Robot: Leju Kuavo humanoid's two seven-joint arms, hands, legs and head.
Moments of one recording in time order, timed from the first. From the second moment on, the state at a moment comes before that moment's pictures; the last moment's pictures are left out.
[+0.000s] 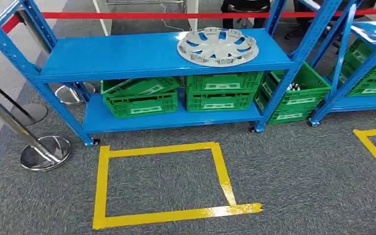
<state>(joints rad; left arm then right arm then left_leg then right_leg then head) -0.03 -0.14 0.61 -0.20 -0.70 0.37 -0.12 -0.05 0.20 -0.57 -0.18 1.16 -0.02 -0.14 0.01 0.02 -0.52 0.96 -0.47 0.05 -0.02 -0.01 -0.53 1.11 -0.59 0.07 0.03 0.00</state>
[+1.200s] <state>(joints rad) -0.04 -0.14 0.61 -0.20 -0.71 0.35 -0.08 -0.04 0.19 -0.59 -0.18 1.16 0.03 -0.14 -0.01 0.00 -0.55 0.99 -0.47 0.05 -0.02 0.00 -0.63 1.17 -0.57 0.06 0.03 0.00</state>
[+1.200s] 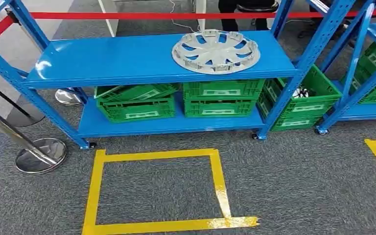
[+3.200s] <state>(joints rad) -0.03 -0.15 0.64 -0.20 -0.73 0.38 -0.10 -0.03 0.19 -0.62 -0.18 1.16 -0.11 -0.06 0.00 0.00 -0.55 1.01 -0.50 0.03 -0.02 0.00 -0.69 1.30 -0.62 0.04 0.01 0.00</state>
